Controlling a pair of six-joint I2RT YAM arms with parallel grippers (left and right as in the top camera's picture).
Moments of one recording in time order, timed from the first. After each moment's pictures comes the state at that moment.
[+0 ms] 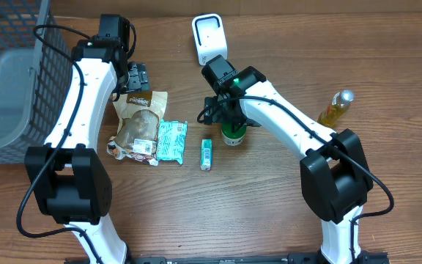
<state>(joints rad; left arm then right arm) -0.06 1.97 1.74 -1.05 -0.23 -0.29 0.59 2.08 1.71 -1.03 0.09 0.65</state>
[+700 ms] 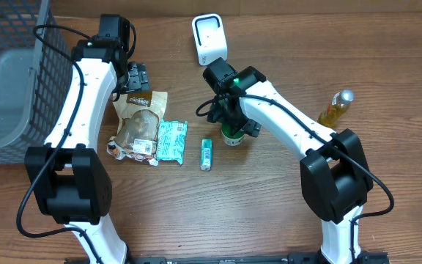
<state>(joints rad) -0.06 1.97 1.74 -1.05 -0.23 -0.29 0.59 2.08 1.71 -1.10 0.09 0.95</state>
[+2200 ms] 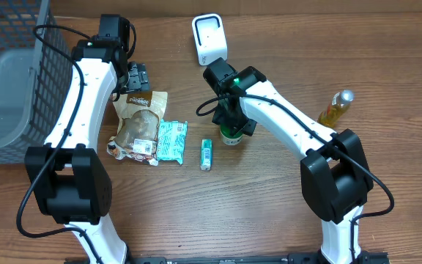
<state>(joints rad) -0.06 1.97 1.74 -1.05 -0.23 -0.29 0.59 2.08 1.71 -1.11 0.09 0.96</state>
